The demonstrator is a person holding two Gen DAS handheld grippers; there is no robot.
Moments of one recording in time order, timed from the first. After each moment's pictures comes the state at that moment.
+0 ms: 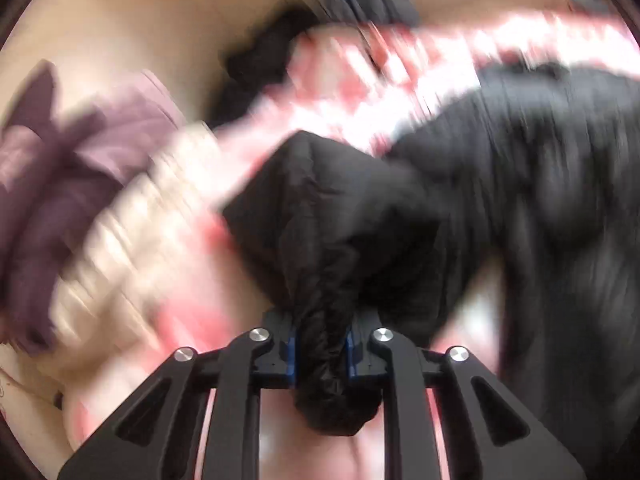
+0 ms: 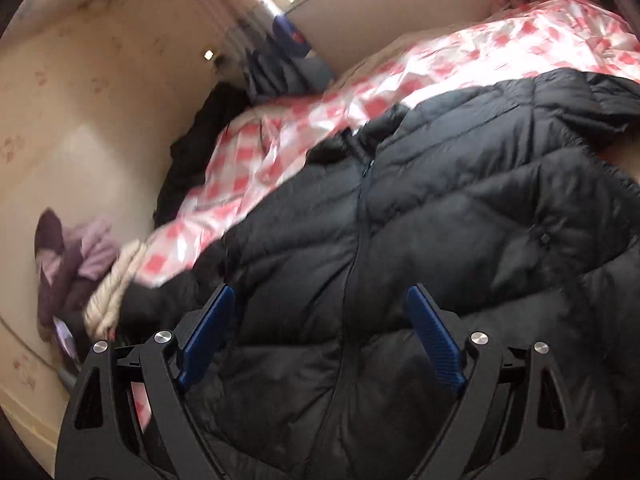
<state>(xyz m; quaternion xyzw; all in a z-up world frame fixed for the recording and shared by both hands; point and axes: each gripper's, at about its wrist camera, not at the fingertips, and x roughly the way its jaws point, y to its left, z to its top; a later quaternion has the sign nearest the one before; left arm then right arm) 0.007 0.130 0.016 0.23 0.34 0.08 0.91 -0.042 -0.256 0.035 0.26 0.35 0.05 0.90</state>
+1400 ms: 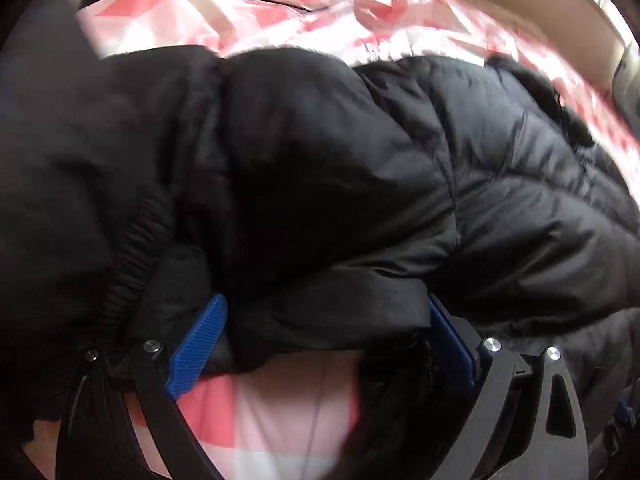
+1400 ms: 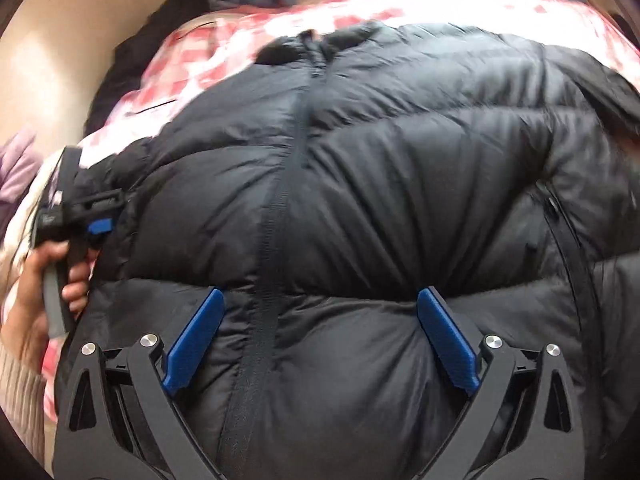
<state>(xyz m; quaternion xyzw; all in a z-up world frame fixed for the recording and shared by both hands) 0.156 0.078 -0.057 -0.03 0.55 -0.02 0.84 -0.012 -0.252 -0.021 0.15 0.48 0.01 0.86</state>
